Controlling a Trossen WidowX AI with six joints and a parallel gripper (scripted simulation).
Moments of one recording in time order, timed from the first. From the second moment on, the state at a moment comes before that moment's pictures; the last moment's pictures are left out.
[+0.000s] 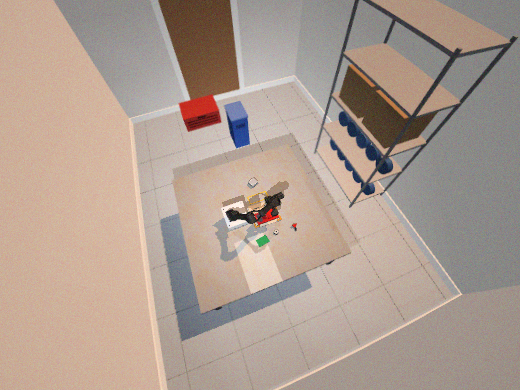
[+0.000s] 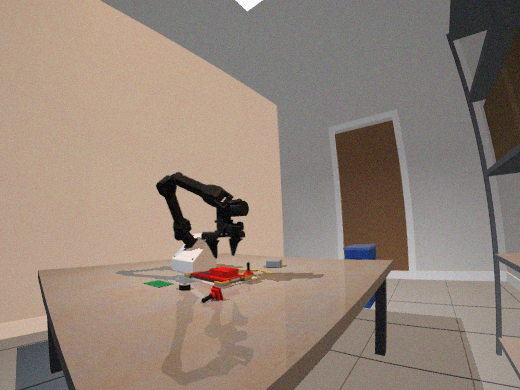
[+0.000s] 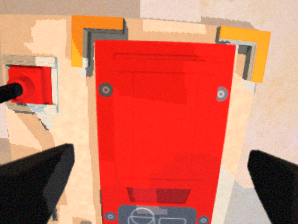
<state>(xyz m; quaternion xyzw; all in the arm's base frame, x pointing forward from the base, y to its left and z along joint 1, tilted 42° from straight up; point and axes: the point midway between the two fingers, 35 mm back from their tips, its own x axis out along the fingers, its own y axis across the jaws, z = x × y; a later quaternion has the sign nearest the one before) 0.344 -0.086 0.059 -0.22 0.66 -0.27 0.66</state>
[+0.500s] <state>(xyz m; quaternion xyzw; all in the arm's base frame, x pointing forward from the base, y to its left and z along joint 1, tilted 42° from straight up) 0.344 -0.092 0.053 -0.22 0.66 -0.27 0.66</state>
